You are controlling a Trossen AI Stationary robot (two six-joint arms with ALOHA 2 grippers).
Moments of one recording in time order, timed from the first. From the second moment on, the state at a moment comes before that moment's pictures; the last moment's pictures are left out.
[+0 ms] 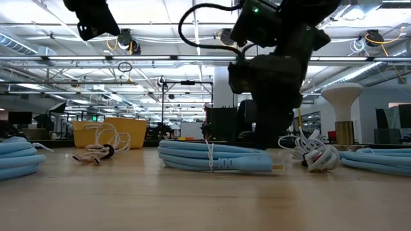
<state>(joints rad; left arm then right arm) -0.11 0.99 0.96 -0.73 -0.10 -0.48 0.12 1.79 1.02 -0.33 -0.10 0.56</state>
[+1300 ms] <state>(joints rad) -0.11 0.99 0.96 -0.71 -0.13 -0.47 0.17 1.91 1.02 -0.07 -0.08 0.70</state>
